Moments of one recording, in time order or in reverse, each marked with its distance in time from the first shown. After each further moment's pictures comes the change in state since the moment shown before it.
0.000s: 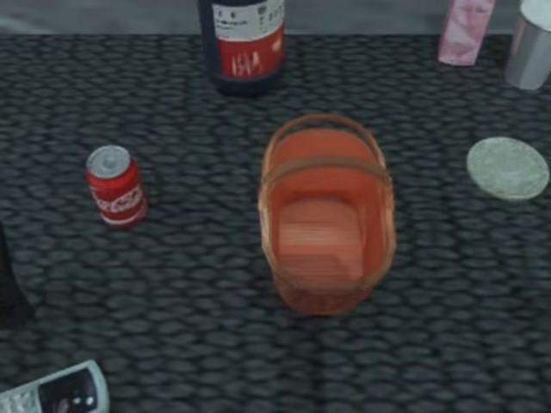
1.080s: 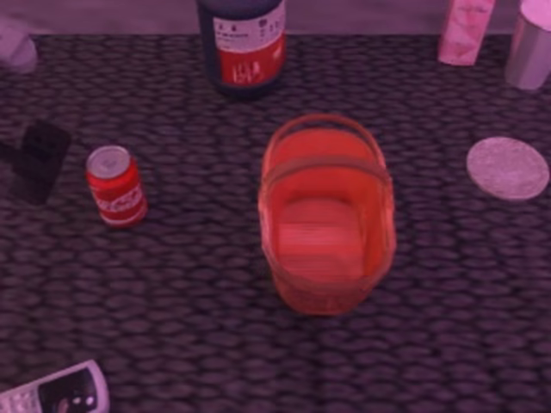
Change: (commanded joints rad) left arm -0.117 1.205 1.050 -0.717 0.006 0.355; right arm 0.000 0.000 0.000 0.000 0.000 0.000
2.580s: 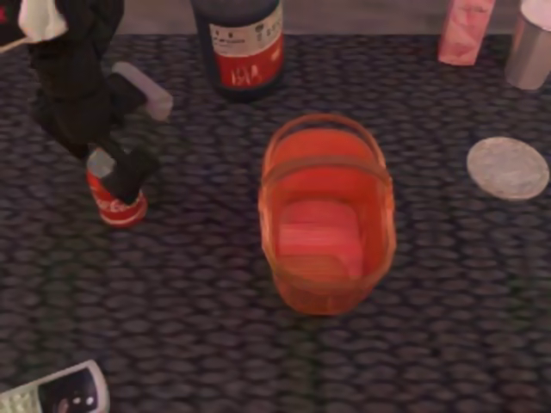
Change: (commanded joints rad) left arm -0.081 0.995 0.703 -0.402 -0.003 0.270; right arm 0.000 0.000 0.000 0.000 0.000 0.000
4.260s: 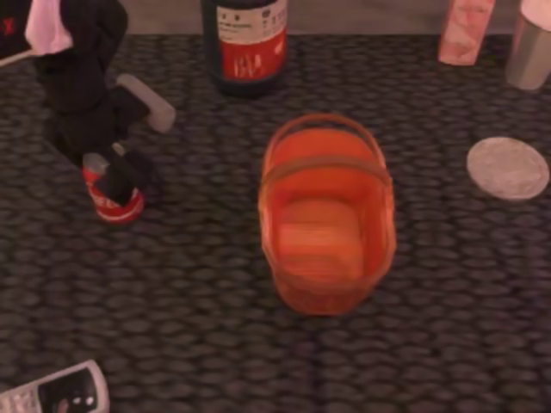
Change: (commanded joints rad) left arm 0.001 0.008 -0.037 0.043 0.000 0.001; right arm 0.000 0.000 0.000 0.000 0.000 0.000
